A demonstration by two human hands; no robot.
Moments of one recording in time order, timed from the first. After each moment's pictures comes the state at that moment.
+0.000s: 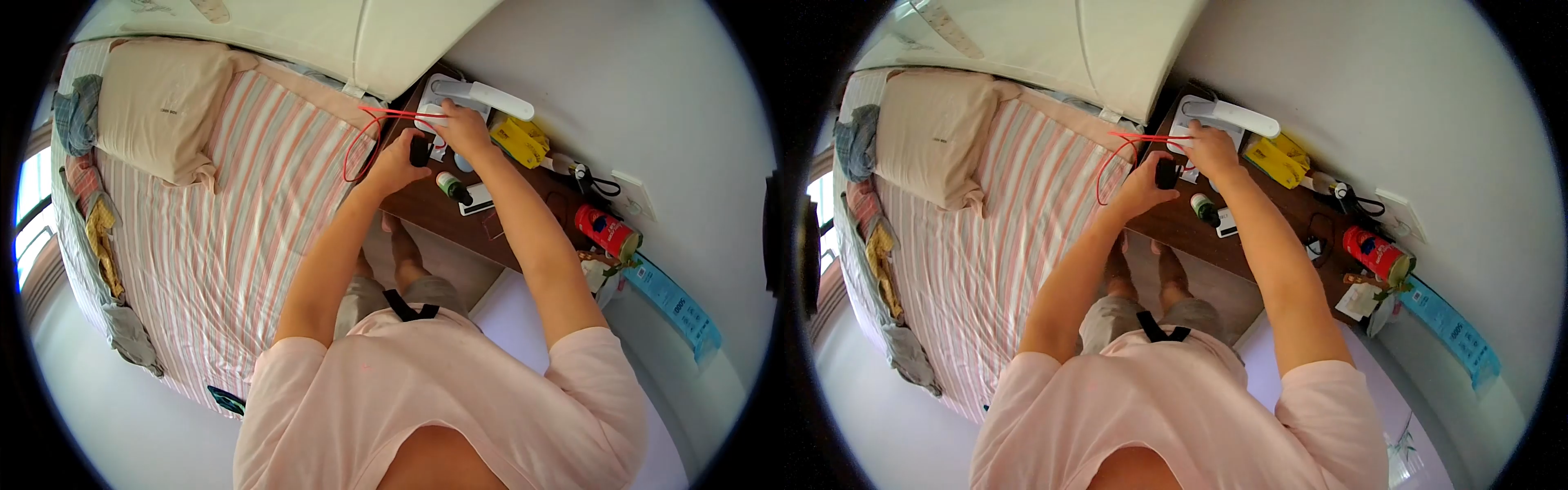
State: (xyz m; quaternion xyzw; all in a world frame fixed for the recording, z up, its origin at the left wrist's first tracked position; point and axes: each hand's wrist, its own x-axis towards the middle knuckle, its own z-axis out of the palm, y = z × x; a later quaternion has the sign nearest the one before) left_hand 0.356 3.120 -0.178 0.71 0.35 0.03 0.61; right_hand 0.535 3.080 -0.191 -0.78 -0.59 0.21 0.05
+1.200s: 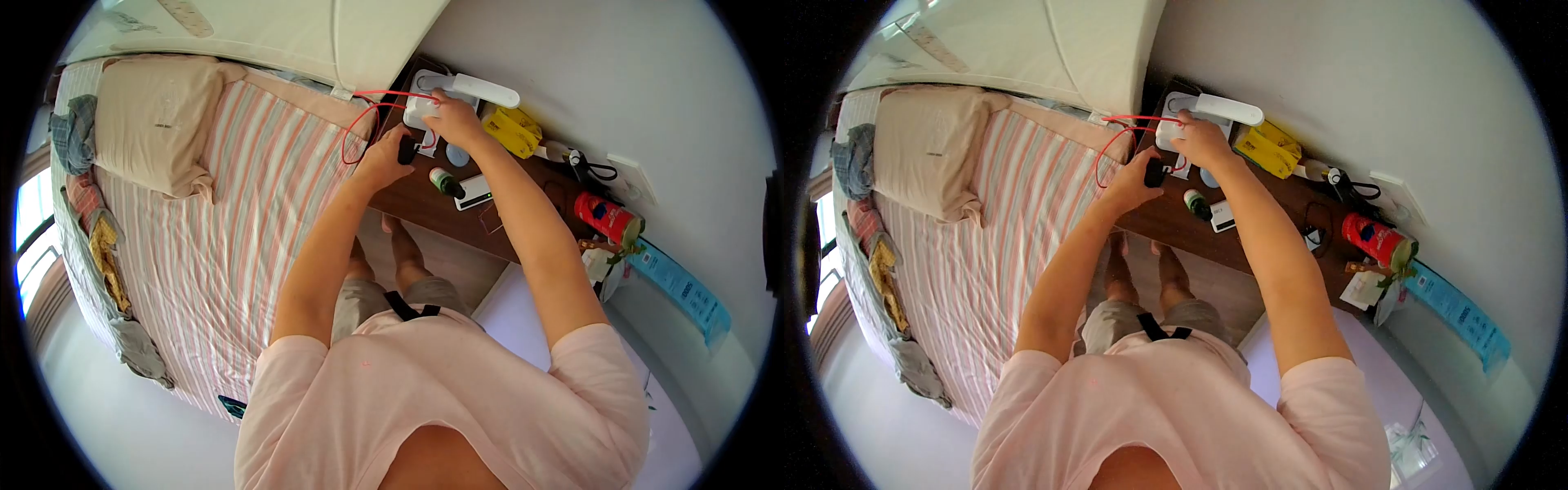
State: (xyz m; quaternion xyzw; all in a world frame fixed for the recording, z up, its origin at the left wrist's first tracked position) left_hand 0.354 3.122 -0.203 0.80 0.29 0.05 0.52; right_hand 0.542 3.082 -0.173 -0.78 -0.56 0.28 0.10
